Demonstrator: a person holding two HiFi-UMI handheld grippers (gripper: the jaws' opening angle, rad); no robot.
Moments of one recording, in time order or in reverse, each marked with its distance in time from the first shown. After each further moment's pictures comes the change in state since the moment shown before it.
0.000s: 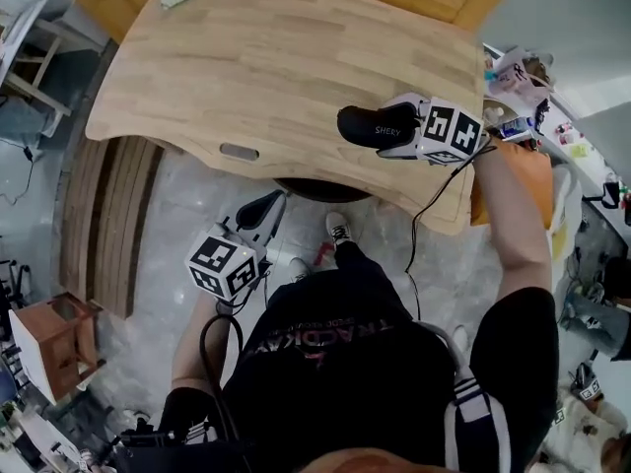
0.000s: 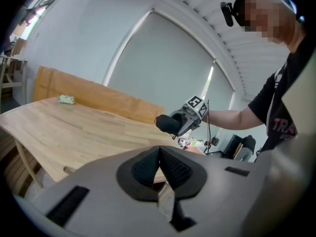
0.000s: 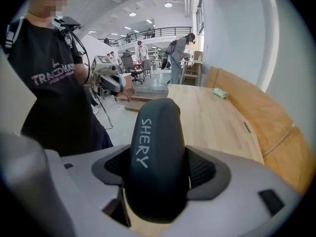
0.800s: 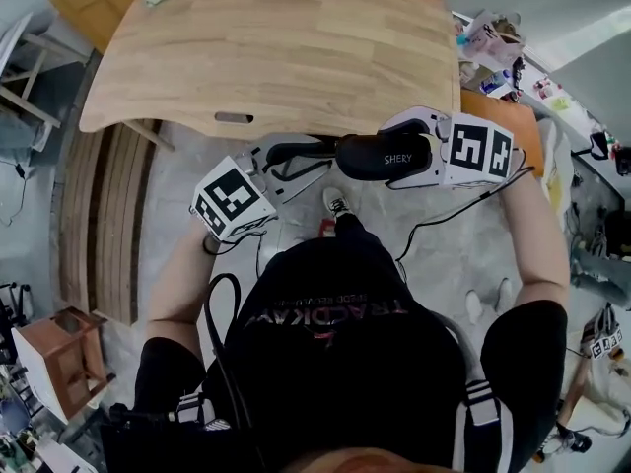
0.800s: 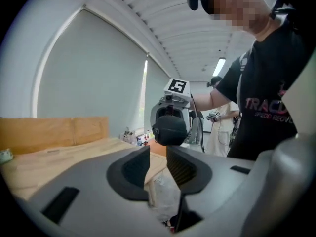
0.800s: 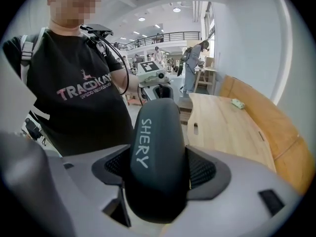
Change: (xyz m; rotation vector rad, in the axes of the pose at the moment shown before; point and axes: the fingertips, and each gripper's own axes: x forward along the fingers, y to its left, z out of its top) left arm -0.022 -0.124 0.014 0.528 0.015 -0.559; right arm -0.052 0.210 0.059 -0.050 -0.052 0.075
